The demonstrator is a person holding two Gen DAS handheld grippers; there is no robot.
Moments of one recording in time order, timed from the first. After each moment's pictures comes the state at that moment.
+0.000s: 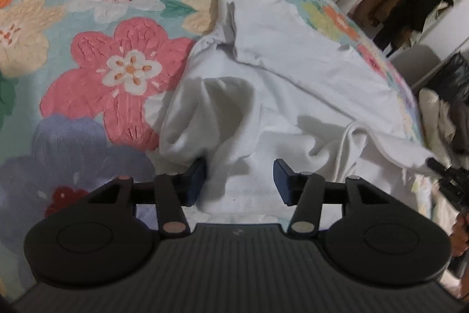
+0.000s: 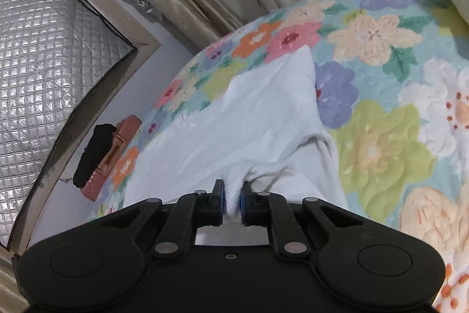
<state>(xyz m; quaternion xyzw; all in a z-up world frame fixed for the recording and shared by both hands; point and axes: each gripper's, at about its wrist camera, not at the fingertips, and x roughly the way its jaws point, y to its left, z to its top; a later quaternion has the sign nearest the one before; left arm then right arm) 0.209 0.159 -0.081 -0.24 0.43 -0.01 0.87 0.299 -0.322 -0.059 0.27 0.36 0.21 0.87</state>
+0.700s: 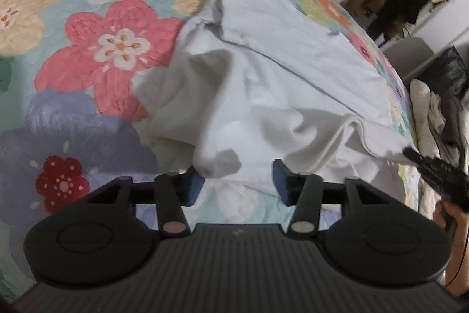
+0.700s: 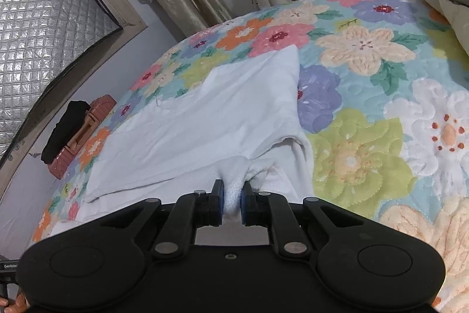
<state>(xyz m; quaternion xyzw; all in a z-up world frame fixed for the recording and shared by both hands) 0.193 0.147 -0.073 -0.26 0.44 -0.02 0.86 0.310 -0.321 -0.068 0.21 0.38 0.18 0.88</state>
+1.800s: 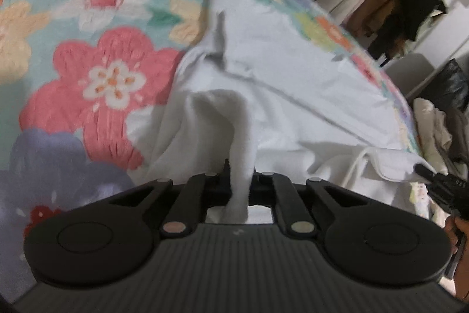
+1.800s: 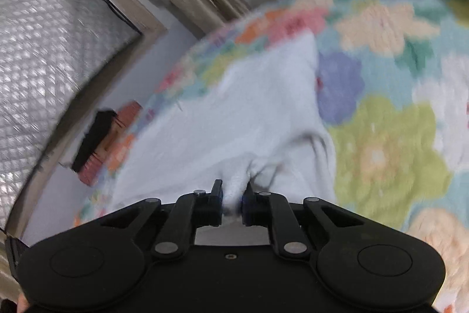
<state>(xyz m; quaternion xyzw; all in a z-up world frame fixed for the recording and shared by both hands) 0.216 0.156 -0.076 -0.26 0.38 -0.02 0.89 0.319 -0.331 -0.074 0.27 0.34 0.25 0.87</state>
